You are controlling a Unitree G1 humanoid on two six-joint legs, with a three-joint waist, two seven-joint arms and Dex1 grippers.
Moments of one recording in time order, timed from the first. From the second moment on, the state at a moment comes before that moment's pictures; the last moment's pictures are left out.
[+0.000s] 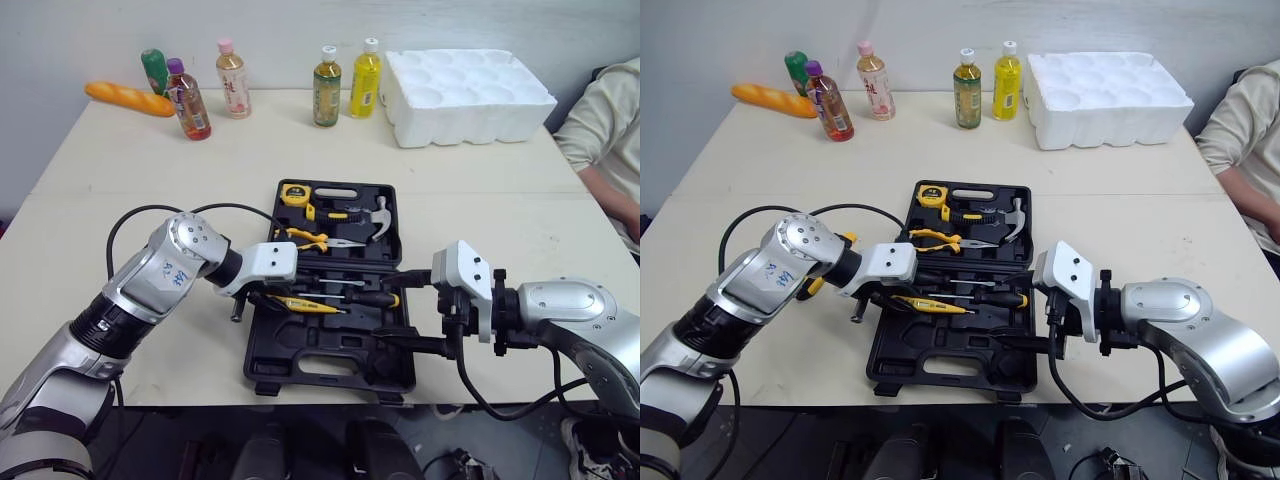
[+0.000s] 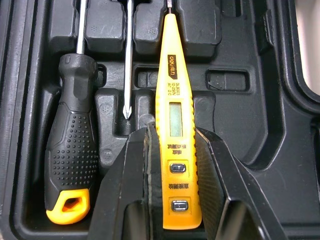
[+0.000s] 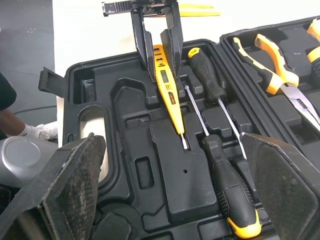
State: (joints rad) left arm -0.78 0.80 -0.48 -0.11 -0.07 0.62 -1.27; right arm -0.29 -0.87 0.00 -0.63 0.67 0.79 0.90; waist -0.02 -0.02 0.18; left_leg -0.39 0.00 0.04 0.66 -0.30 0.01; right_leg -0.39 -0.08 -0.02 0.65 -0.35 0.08
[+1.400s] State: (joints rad) left arm -0.57 0.57 -0.23 0.24 -0.17 0.12 -1.25; right arm -0.30 -0.87 0.03 -0.59 0.64 0.78 0.91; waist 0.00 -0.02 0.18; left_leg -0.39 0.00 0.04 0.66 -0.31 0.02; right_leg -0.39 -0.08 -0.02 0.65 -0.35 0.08
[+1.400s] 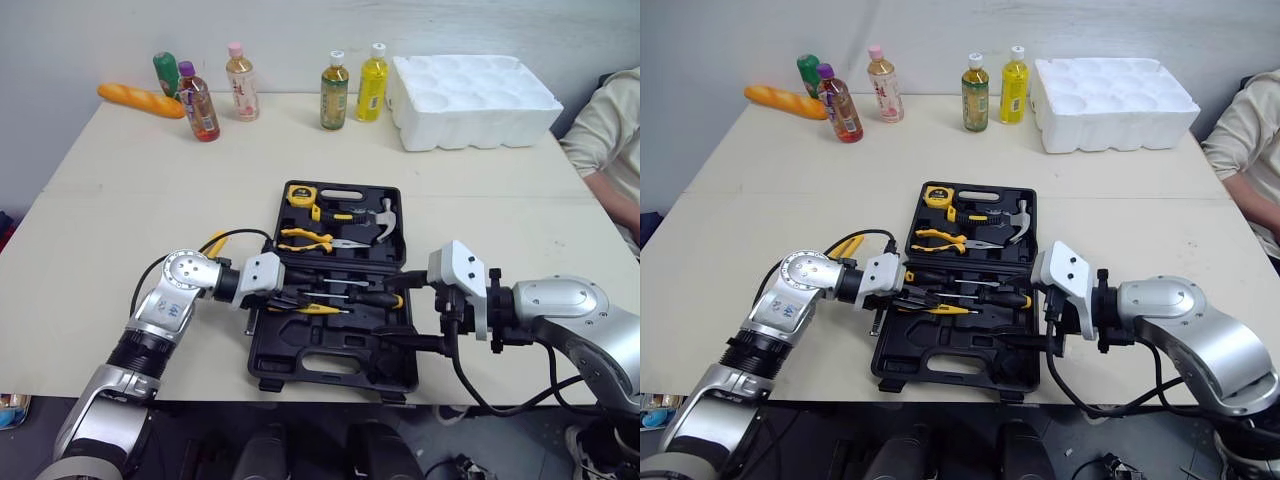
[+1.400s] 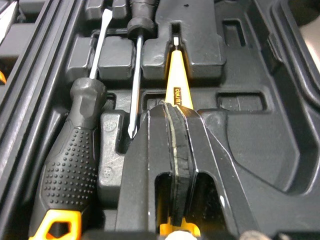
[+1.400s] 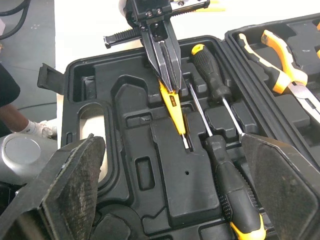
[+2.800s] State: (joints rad) left arm -0.09 0.82 0.43 -0.04 -0.43 0.64 -0.72; right arm 0.17 -0.99 -0.56 -0.14 0.54 0.40 1.28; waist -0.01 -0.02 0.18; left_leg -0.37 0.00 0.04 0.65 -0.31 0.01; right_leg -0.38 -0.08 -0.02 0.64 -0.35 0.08
